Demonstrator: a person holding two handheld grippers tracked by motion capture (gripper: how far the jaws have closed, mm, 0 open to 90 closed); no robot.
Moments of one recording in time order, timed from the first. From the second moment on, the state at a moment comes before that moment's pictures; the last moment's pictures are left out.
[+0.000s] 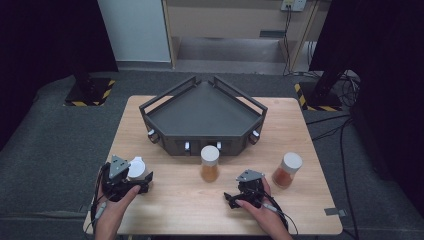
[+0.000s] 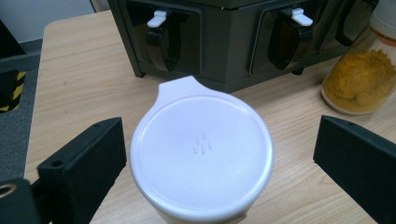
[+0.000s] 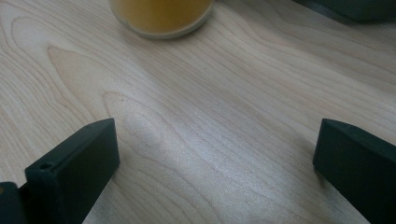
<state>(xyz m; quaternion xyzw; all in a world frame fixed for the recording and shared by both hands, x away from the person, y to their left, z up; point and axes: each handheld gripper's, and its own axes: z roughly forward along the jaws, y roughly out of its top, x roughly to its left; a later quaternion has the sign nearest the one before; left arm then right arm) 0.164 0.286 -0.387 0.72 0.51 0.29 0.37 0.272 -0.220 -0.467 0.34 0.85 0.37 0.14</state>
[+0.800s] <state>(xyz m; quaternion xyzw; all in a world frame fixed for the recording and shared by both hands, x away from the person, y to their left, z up) 0.168 0.289 -0.413 0.72 0.53 0.27 0.36 0.272 -0.220 -0.467 0.34 0.85 0.37 0.14</state>
